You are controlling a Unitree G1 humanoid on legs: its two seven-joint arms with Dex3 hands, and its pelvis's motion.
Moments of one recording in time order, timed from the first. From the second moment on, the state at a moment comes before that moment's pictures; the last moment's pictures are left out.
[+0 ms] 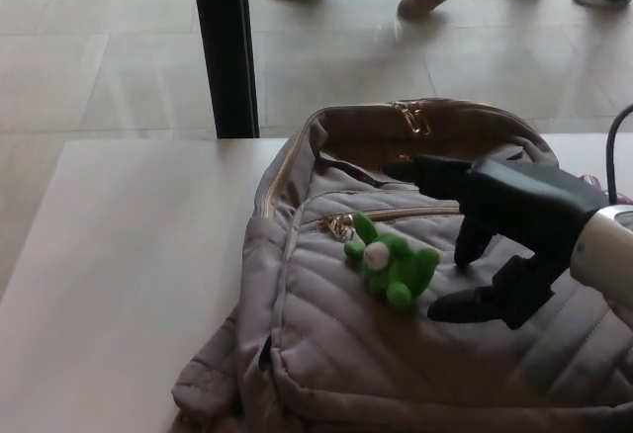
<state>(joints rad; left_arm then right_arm) -0.02 0.53 0.37 1.20 -0.18 -0.08 -0.35 -0.57 -0.69 0.50 -0.43 -0.40 0.58 0.55</state>
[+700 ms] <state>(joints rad) -0.02 0.54 0.38 1.21 -0.18 -0.09 -0.35 -0.52 -0.63 0.48 -0.41 -0.50 0.51 0.51</state>
